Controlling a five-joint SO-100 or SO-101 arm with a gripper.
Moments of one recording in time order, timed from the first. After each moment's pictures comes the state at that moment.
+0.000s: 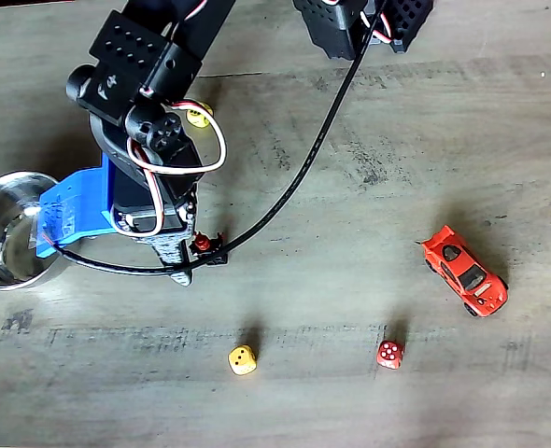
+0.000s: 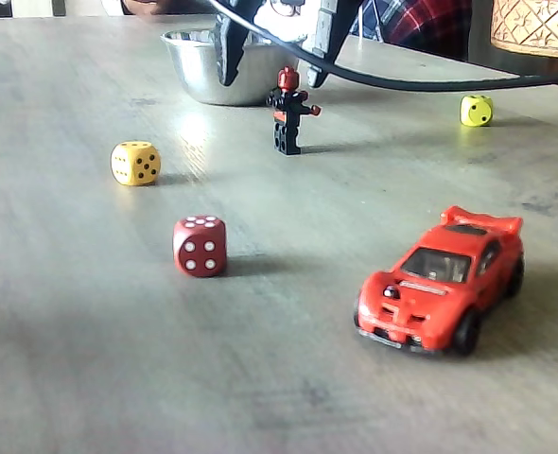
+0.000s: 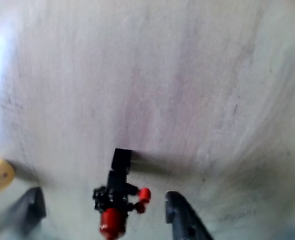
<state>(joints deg) 29.1 80.9 87.9 61.8 -34.6</state>
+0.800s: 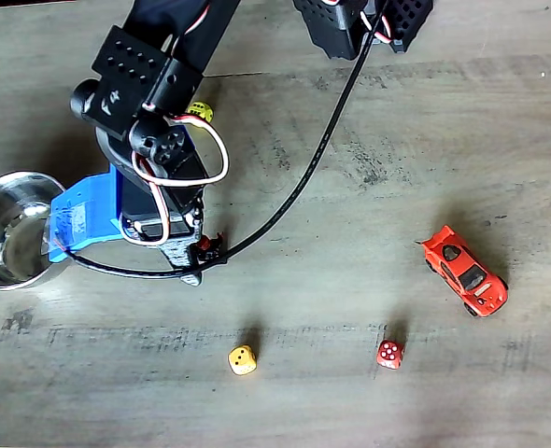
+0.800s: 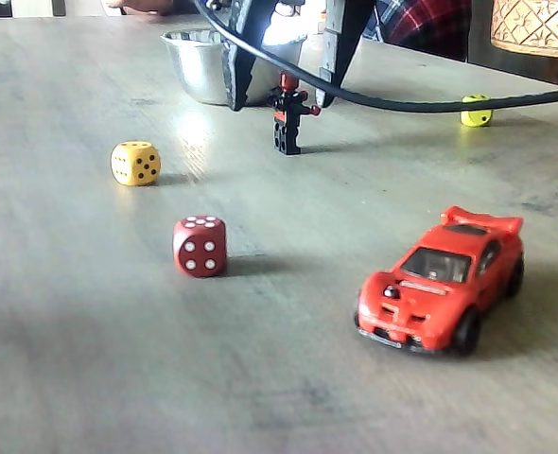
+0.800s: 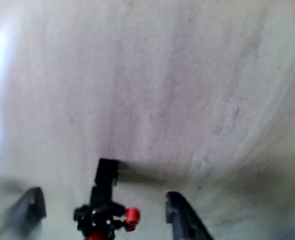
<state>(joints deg) 28.8 77.7 87.9 61.8 -34.6</state>
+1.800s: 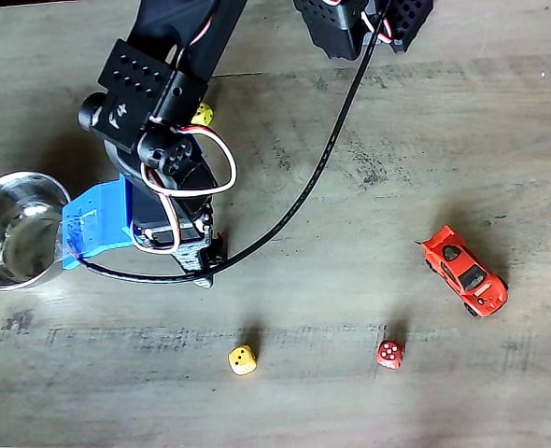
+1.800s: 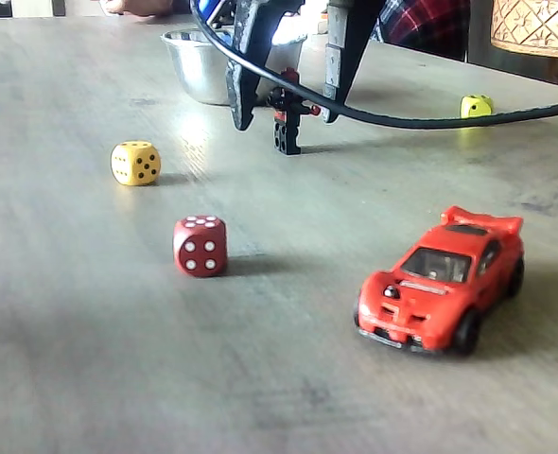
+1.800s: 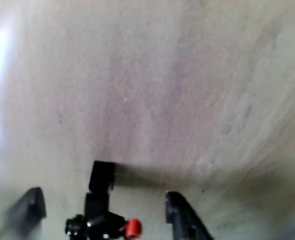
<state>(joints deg) 27.6 75.7 87.9 61.8 -34.6</state>
